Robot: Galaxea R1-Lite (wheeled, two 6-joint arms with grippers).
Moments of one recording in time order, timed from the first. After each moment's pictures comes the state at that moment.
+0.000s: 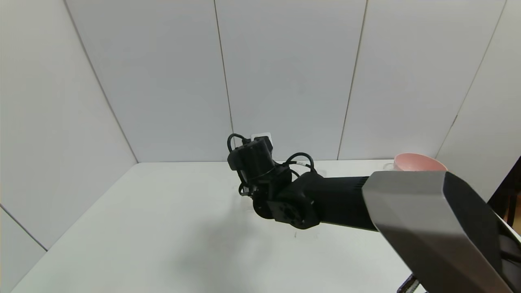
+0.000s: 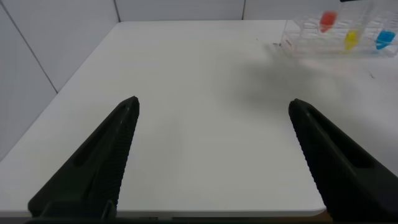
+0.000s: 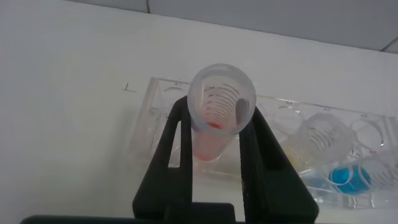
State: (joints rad) left arm 0.00 0.00 0.00 0.02 0.00 -0.02; right arm 0.85 2.46 -1.99 -0.01 -0.68 0.26
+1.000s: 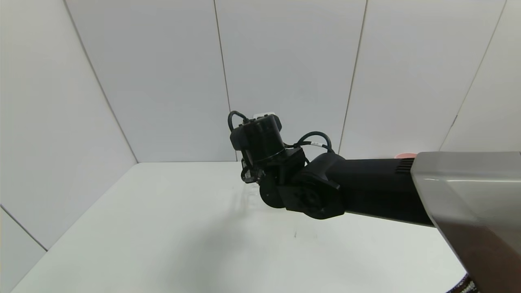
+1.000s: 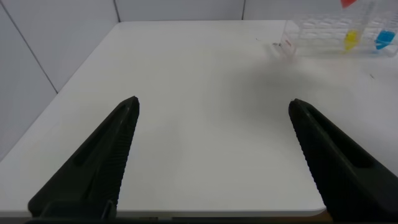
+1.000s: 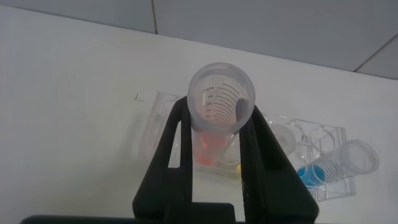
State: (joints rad) left arm 0.00 0.00 0.00 0.02 0.00 -0.02; right arm 0.86 2.33 -1.95 0.04 -0.67 0.23
